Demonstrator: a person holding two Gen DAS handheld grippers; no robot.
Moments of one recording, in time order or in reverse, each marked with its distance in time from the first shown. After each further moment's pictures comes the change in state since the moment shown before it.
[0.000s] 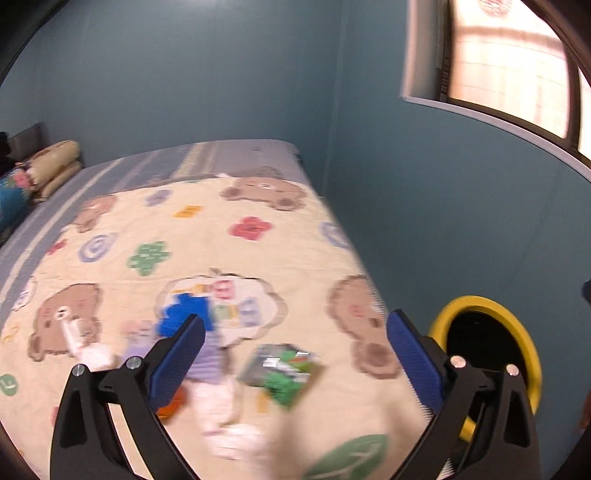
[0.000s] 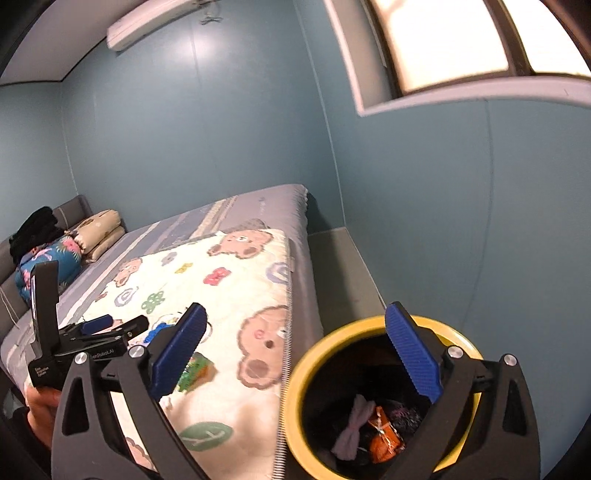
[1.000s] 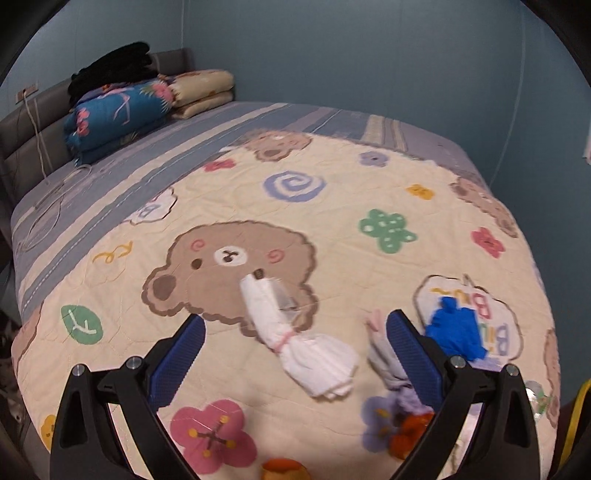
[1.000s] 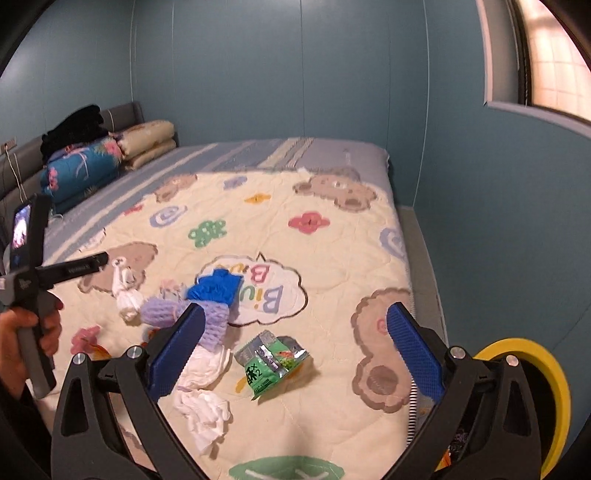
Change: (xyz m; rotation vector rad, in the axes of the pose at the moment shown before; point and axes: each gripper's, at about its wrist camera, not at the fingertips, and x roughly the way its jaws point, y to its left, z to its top) left arm 0.031 0.257 -0.033 -0.364 0.113 0.447; right arm 0.138 0.181 -0.047 -0.293 0.216 0.148
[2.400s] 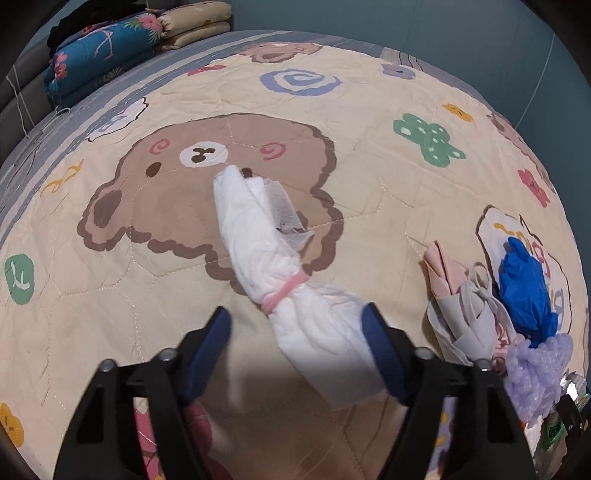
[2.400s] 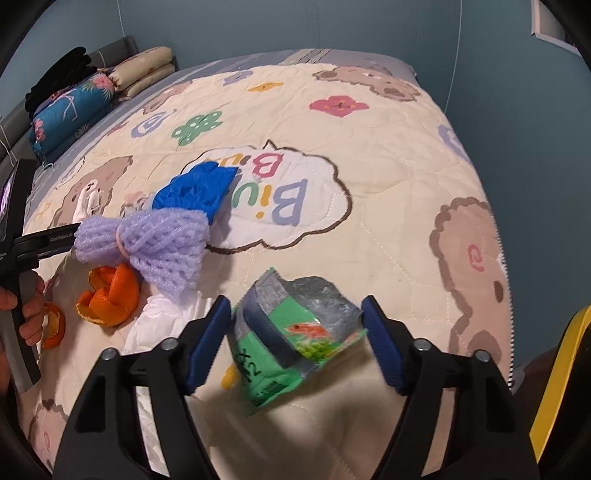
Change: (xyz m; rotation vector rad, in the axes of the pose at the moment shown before) left arm 0.101 -0.001 -0.042 -0.014 0.267 -0.016; right arm 0.138 0.021 -0.056 -0.010 0.329 0.055
